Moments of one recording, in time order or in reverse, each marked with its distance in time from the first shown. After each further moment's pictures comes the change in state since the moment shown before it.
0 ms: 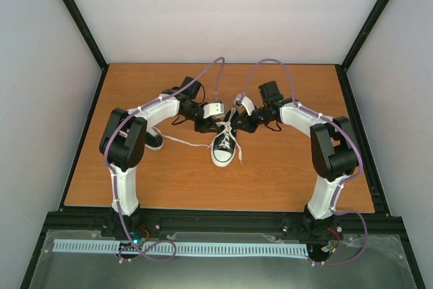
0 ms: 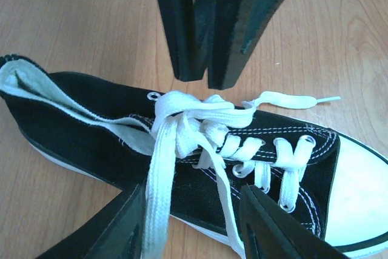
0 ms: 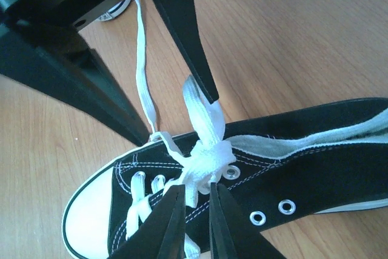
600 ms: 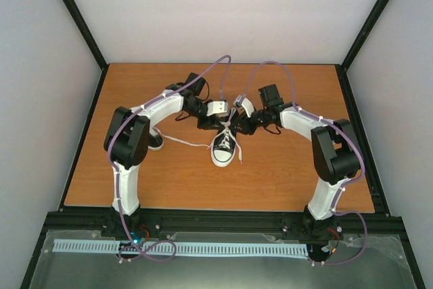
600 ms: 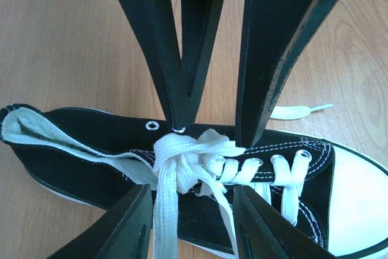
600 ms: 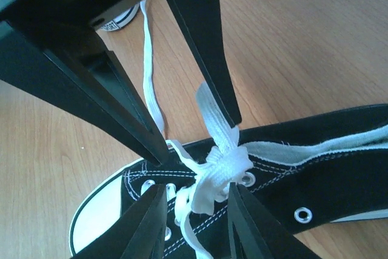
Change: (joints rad) left arm -0.023 0.042 0.114 -0.095 0.018 0.086; right arm 0.010 -0.036 -0.072 0.097 -0.008 0.058
